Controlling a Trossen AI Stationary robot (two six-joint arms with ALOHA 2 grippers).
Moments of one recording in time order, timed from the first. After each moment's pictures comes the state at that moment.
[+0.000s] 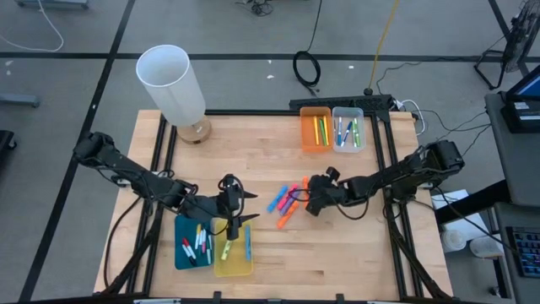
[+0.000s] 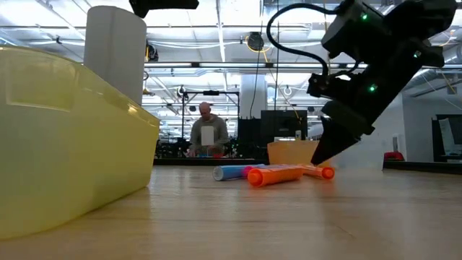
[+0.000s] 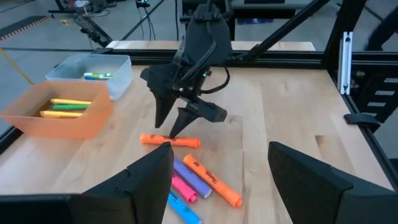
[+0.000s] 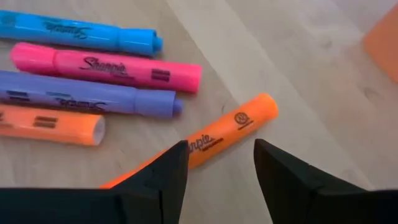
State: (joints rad) left arm -0.46 1.35 0.94 -0.03 -0.54 -0.22; right arm 0.19 1.54 0.62 -0.10 0.50 0.59
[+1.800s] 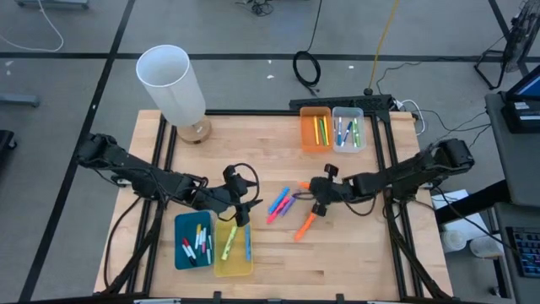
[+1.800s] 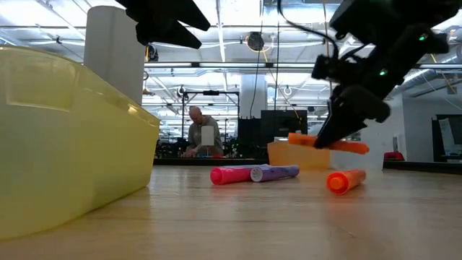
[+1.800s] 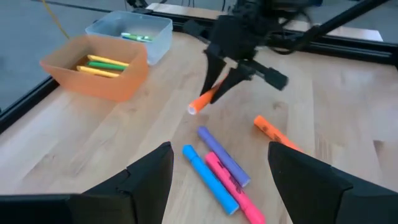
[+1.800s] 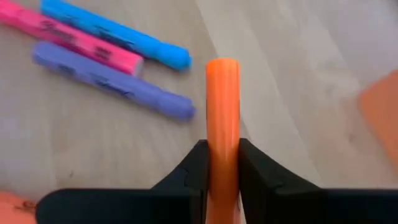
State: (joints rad) left arm -0.35 1.39 0.94 -0.11 -0.55 -0.35; right arm 0.20 1.43 0.61 -0.14 0.45 0.33
